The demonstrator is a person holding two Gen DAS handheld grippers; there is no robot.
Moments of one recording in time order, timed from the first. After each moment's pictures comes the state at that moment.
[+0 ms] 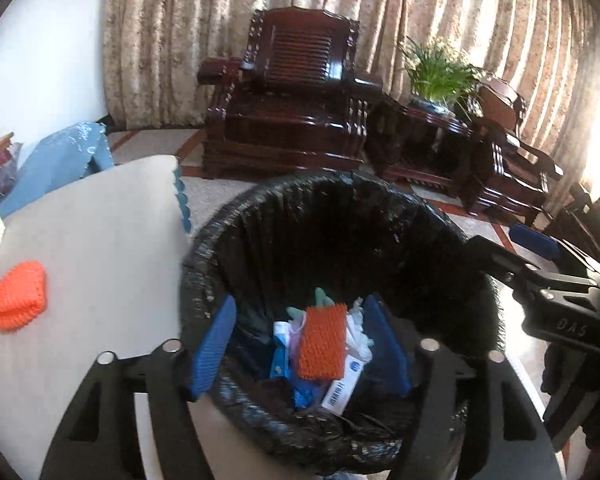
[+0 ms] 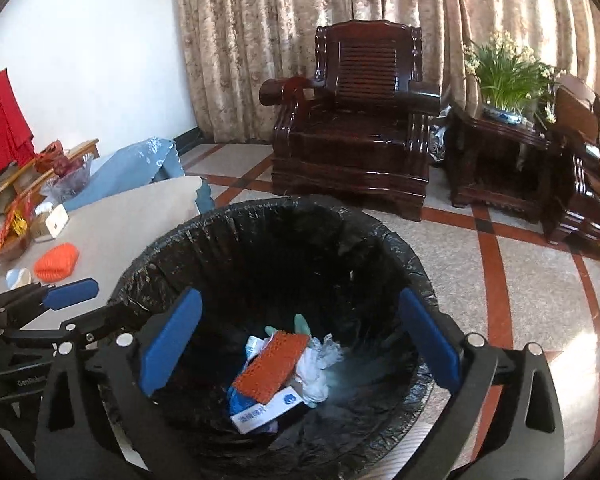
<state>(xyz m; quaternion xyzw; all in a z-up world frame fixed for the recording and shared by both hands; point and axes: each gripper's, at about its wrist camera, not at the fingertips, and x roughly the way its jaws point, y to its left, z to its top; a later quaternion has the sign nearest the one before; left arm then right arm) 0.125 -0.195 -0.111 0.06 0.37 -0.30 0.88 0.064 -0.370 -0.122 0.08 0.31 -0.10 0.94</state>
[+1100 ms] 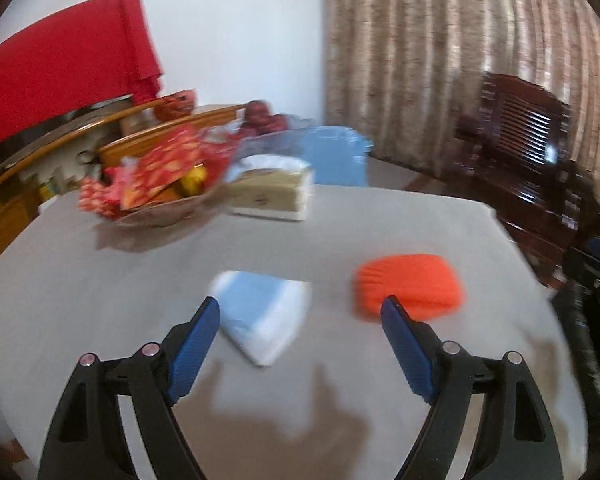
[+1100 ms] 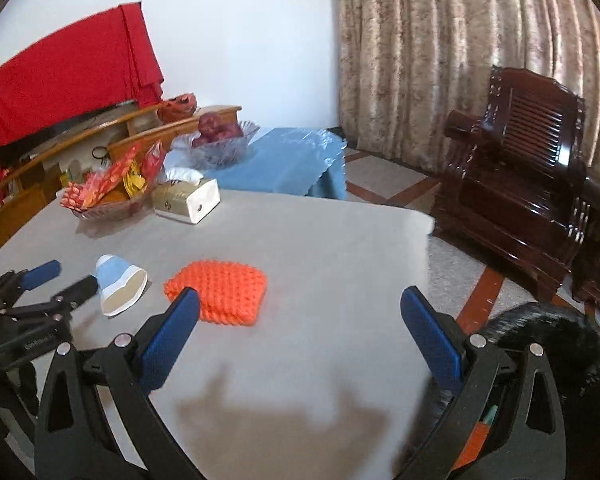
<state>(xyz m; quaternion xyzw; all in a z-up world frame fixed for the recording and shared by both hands) 0.175 0.141 -0.118 -0.01 0.32 0.06 0.95 0.223 -0.080 -0.109 -0.03 0.31 0.13 0.94</state>
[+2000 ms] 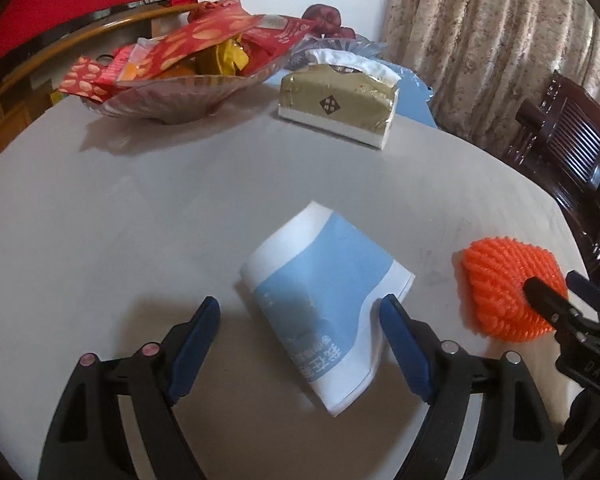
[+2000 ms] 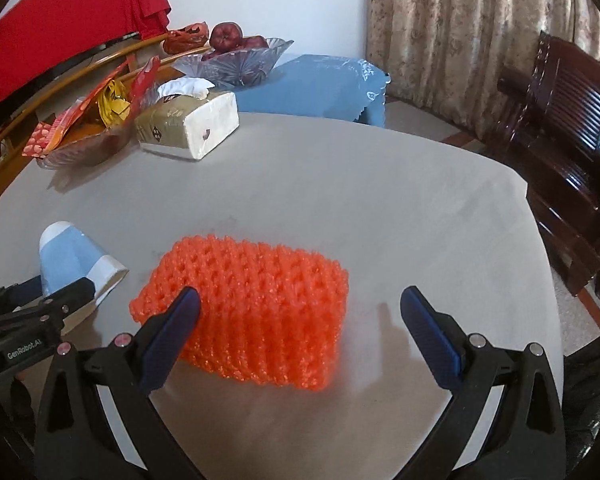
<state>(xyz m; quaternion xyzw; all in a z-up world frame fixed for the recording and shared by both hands) 0.244 0.199 -0.199 -0.11 0.43 0.10 0.89 0.316 -0.001 -0.198 -0.05 0.41 0.16 0.90</state>
